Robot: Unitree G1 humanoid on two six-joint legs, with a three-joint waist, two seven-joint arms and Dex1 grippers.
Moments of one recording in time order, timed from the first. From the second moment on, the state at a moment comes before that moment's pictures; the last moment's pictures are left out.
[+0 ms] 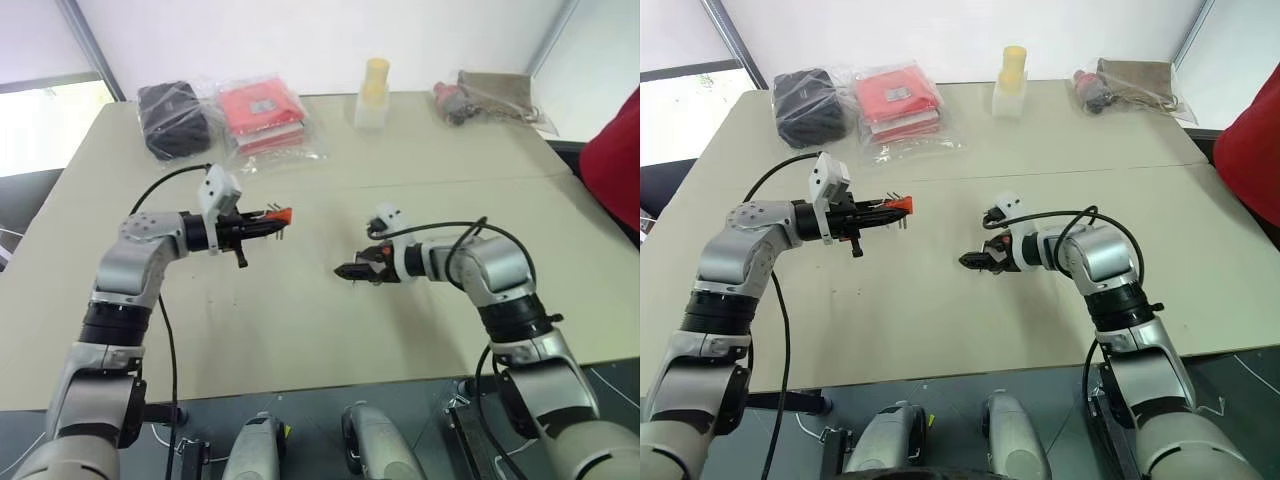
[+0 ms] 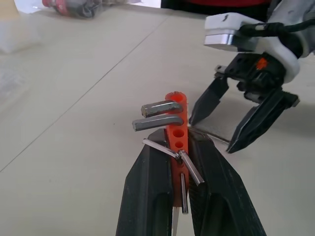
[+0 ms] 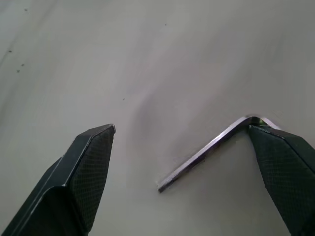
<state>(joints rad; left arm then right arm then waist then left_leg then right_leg) -0.65 0.57 -0.01 0.17 -0.38 0.40 -1.10 -0.77 -0.42 0.21 0.17 0.35 1.07 0.69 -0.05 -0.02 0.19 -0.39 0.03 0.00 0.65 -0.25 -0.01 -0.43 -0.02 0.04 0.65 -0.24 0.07</state>
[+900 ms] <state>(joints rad) -0.60 0.53 -0.01 0.14 -0.39 0.40 -1.02 -0.85 -0.35 0.31 0.36 0.10 0.91 0.72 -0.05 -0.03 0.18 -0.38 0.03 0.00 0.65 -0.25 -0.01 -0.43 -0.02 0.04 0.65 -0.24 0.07</state>
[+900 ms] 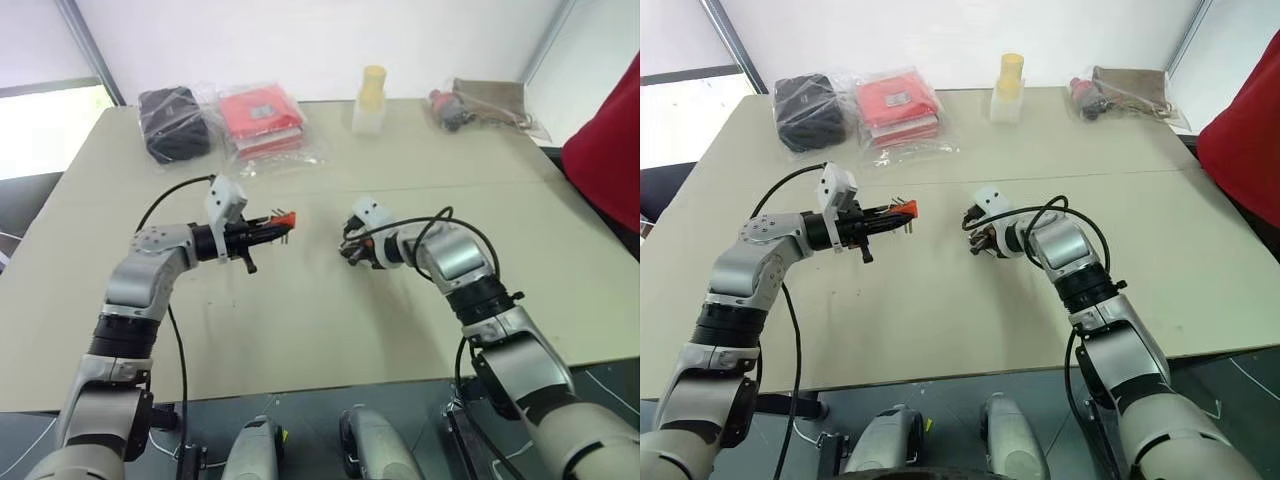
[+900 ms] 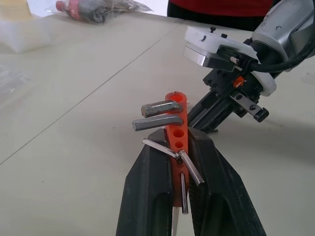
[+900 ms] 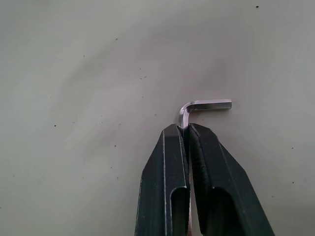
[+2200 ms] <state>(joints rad) -1.10 0.40 -0.03 0.77 -0.38 0.32 -1.37 -0.84 -0.18 -0.17 -0.10 0.63 0.68 0.51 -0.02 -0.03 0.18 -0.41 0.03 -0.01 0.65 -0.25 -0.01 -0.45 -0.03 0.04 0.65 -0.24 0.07</state>
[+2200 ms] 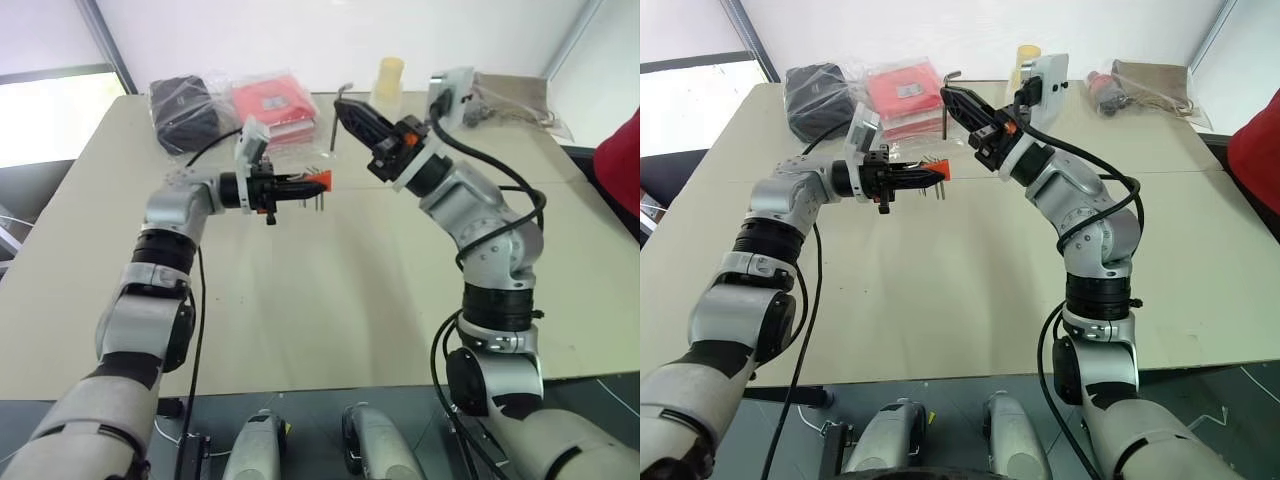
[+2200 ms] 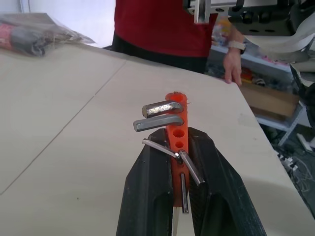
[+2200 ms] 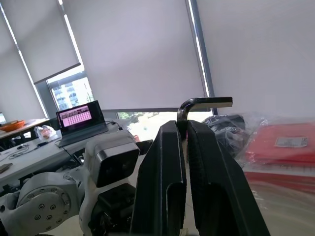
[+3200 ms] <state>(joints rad) -1.10 0.39 -0.01 0.68 -0.38 0.37 -1.35 -0.81 -0.19 -0.15 -0.09 0.63 0.65 0.50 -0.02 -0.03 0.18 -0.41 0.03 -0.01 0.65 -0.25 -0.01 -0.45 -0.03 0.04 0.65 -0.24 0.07</state>
